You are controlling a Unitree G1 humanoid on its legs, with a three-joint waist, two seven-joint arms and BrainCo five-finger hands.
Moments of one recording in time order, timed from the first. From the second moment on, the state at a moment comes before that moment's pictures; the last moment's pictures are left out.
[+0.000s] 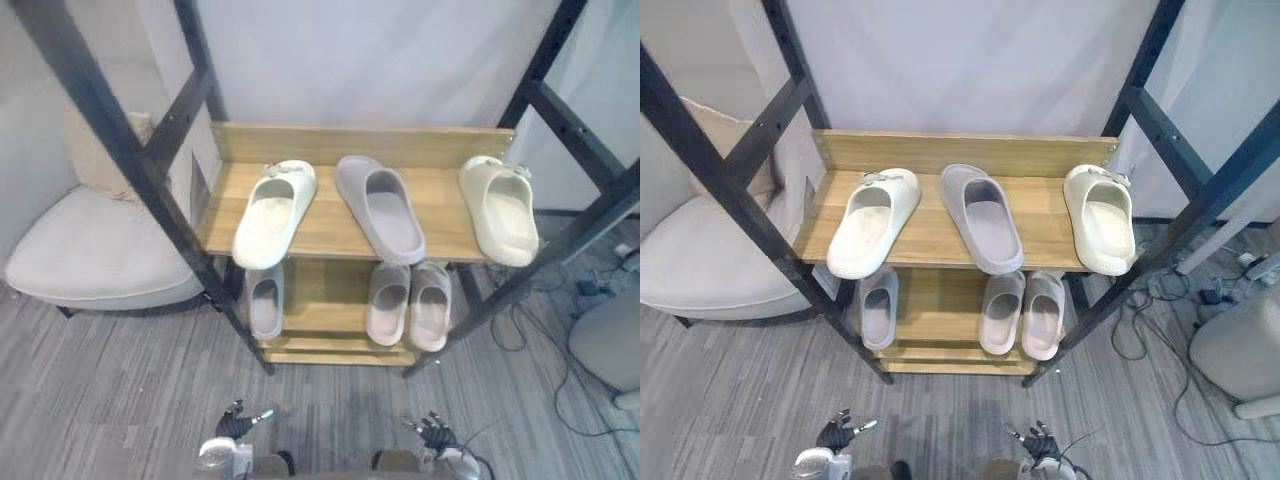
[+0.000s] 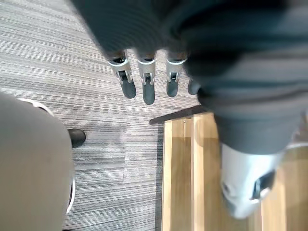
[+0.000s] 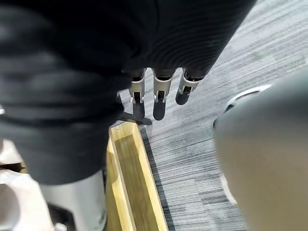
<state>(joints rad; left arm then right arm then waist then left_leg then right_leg) 0.05 0.09 -0.03 1.06 -0.09 -0.12 0.08 0.06 -0.06 -0.15 1.05 0.20 -0.12 -0.05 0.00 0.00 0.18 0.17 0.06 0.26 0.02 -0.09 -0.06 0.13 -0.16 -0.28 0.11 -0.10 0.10</state>
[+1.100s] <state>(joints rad) 0.05 0.12 -0.12 1.05 0.00 -0.13 0.08 0.35 -0.05 0.01 -0.23 -0.12 -0.21 -0.12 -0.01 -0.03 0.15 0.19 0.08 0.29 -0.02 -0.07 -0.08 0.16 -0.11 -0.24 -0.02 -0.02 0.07</state>
